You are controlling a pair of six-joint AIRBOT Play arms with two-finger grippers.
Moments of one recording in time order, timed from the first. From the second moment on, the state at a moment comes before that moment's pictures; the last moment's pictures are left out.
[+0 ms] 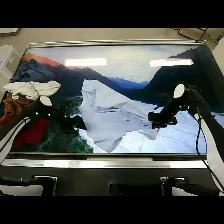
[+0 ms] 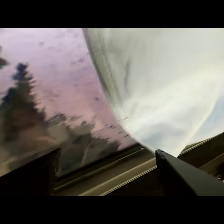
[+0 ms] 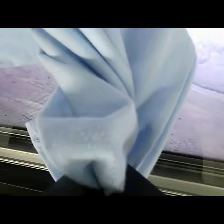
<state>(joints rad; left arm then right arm) -0.10 -1.58 1.03 0.88 -1.33 -1.48 0.07 -1.43 1.20 -1.30 1.55 1.62</state>
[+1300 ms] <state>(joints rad) 0.07 -0.76 1.72 0.69 -0.91 -1.25 0.07 -0.80 1.79 -1.60 1.32 1.76</state>
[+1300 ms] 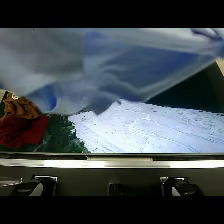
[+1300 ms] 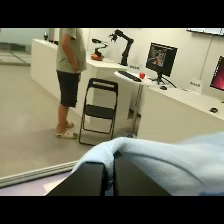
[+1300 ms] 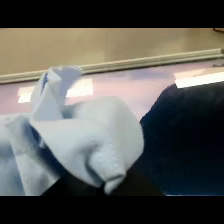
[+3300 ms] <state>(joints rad) 0.39 -1.37 0.61 0.88 -1.37 -1.21 -0.54 -1.44 1.22 -1.29 1.66 1.59</state>
